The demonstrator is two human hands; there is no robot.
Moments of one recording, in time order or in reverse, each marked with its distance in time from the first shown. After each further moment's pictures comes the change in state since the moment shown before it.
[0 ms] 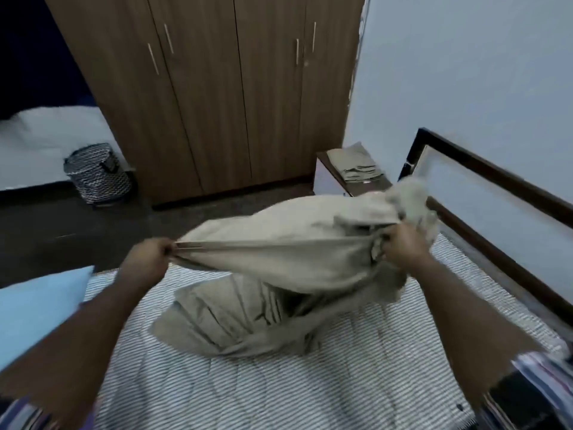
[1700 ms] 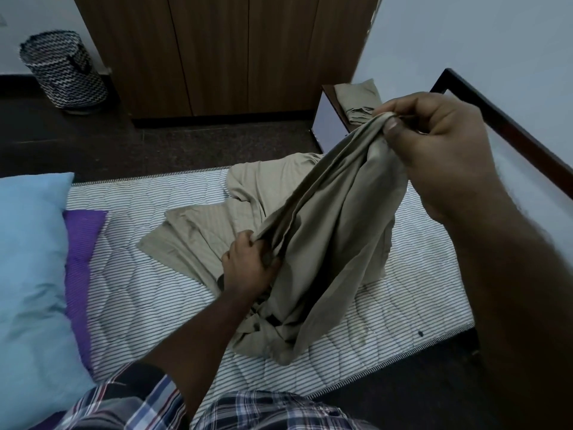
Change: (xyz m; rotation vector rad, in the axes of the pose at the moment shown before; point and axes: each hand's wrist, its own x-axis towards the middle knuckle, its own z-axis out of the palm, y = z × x) left_hand -0.155 0.094 0.183 -0.191 -0.071 -0.013; right_hand -0.105 -0.117 -0.052 0.464 0.049 -0.408
